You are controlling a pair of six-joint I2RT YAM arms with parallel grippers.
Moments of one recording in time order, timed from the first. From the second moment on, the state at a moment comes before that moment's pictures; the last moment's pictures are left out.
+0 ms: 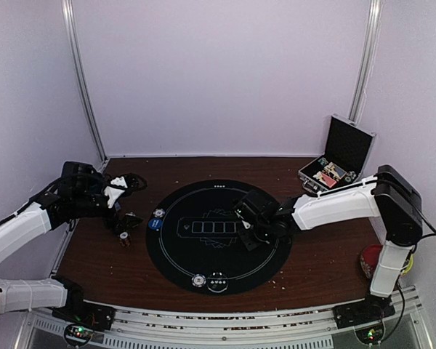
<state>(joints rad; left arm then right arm) -0.31 0.99 0.71 -0.39 0.41 0.66 0.96 1.83 1.11 -0.33 0.26 0.35</state>
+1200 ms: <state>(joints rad) -0.31 0.99 0.71 -0.39 0.41 0.66 0.78 1.57 0.73 -0.19 0.32 0.43</state>
